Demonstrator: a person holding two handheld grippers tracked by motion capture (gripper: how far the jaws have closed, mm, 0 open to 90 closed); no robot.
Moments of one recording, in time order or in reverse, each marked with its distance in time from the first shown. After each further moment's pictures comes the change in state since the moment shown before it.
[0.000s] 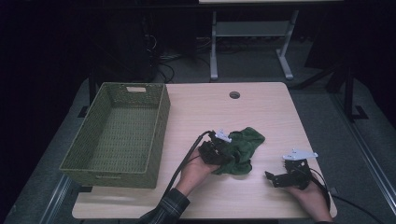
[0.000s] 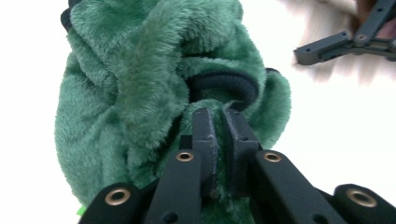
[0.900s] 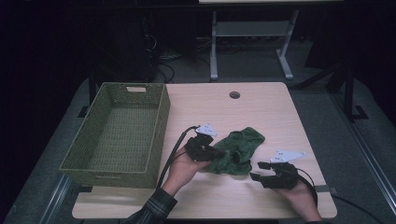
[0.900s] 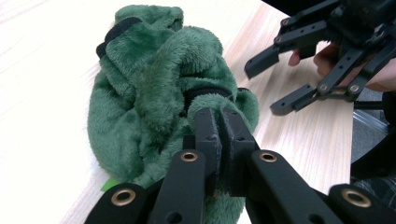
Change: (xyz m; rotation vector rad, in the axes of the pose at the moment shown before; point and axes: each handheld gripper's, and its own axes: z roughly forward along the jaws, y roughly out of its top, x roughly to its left) left arm 0.007 -0.009 -0.048 -0.127 -0.042 -0.017; right arm 0.044 0.026 -0.002 -0.049 0.280 -0.070
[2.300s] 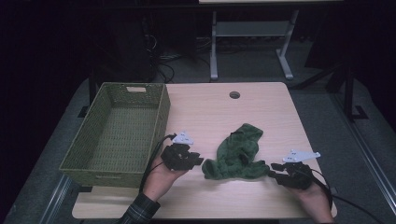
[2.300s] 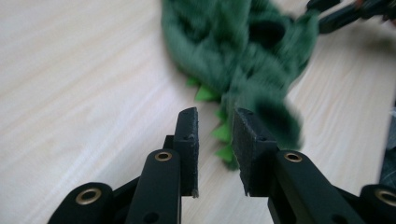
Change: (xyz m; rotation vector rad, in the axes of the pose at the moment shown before) left arm 0.003 -0.041 -0.052 -0.005 0.144 -0.036; right arm -0.016 -0.008 -0.034 0.040 -0.158 0.017
